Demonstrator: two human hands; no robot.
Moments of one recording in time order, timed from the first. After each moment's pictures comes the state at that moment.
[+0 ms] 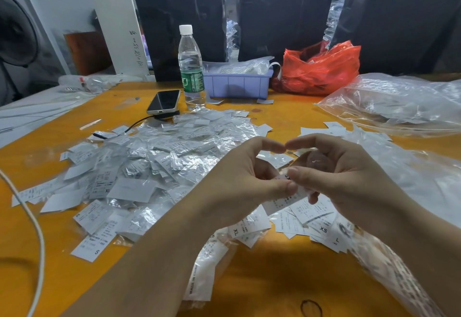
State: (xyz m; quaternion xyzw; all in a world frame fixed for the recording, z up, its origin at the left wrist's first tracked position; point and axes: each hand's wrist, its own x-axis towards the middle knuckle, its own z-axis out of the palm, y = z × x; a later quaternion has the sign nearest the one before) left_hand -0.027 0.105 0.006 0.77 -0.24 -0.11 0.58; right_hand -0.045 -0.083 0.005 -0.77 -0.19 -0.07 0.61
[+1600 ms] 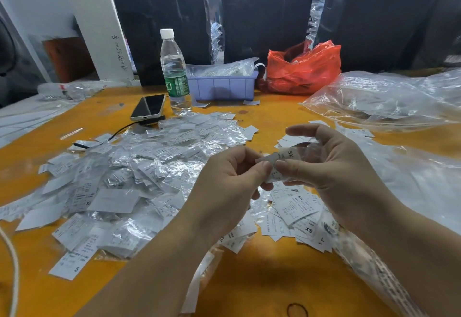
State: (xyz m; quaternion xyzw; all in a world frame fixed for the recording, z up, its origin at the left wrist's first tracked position) left_hand -0.033 0.091 -0.001 0.75 -0.19 -0.01 0.63; right_hand -0.044 -0.080 0.009 -0.69 -0.09 -0.09 0.71
